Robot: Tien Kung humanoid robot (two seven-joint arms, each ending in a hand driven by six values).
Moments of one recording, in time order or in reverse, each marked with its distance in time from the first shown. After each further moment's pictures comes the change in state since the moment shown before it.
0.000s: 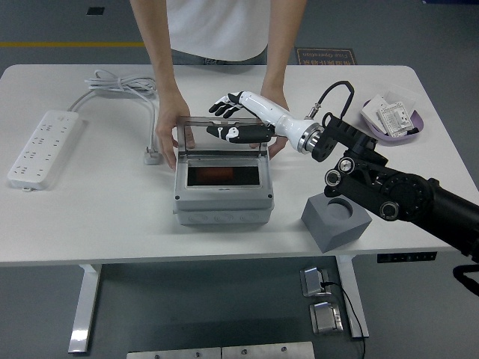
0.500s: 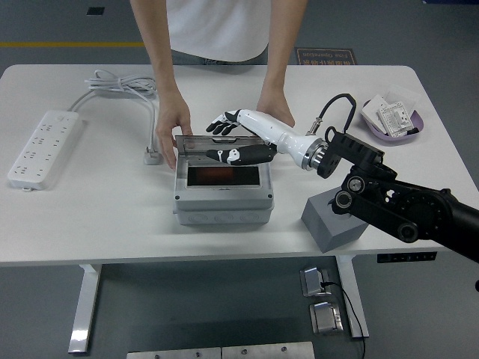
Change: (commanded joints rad) left arm 0.010 0.005 -0.128 -0.007 0.112 0.007 0.002; right arm -0.058 -0.093 -0.030 0.206 -0.063 -0.011 -0.062
